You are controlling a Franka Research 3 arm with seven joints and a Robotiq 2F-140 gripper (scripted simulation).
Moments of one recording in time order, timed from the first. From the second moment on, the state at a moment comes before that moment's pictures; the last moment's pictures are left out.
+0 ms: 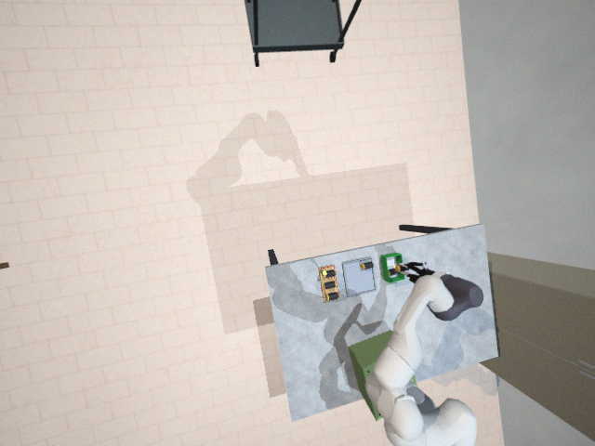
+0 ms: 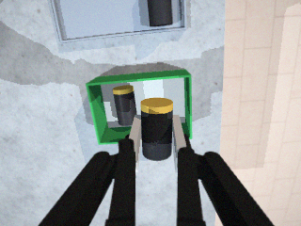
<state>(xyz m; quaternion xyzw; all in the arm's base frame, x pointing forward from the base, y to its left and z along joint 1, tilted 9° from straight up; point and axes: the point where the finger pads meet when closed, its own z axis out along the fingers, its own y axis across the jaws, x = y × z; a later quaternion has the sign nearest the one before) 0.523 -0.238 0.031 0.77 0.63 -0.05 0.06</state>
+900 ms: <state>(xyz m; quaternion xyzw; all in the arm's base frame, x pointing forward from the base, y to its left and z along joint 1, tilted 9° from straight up) 0.526 -0.246 0.032 0.74 0.67 -0.06 0.06</state>
